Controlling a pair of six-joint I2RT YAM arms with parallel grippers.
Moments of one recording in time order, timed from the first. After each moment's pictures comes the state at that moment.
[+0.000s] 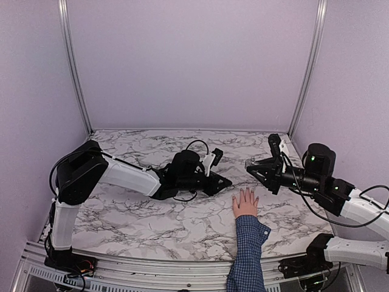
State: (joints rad) left arm -0.99 2.16 1.34 0.48 0.28 -0.42; right arm 0.58 0.79 0.56 0.03 -0.43 0.03
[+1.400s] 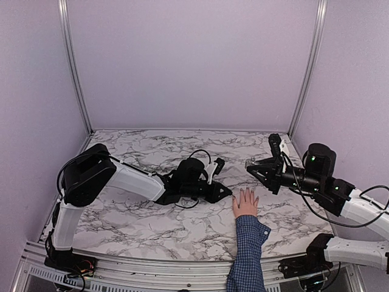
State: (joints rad) left arm -1.01 2.21 1.35 0.44 0.28 -0.49; right arm 0.58 0.79 0.56 0.03 -0.43 0.03
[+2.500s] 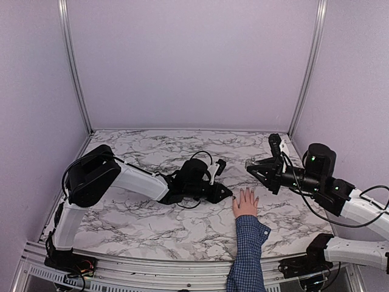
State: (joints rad) left arm -1.01 2.26 1.41 0.40 0.26 -0.50; right arm 0.58 0.79 0.56 0.03 -0.43 0.03
